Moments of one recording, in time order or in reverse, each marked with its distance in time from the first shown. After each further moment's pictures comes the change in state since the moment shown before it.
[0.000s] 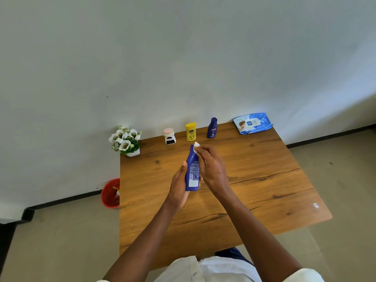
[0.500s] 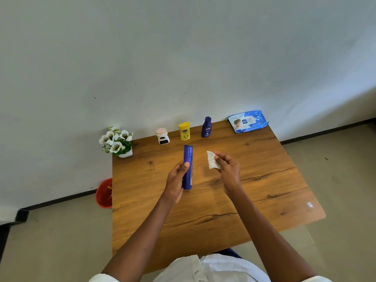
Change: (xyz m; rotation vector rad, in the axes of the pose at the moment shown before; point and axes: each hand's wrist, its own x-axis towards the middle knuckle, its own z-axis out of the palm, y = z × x) left_hand 0.037 -0.007 0.006 0.010 0.087 -0.006; right_hand 0.002 0.062 -0.028 0.778 0.103 0.793
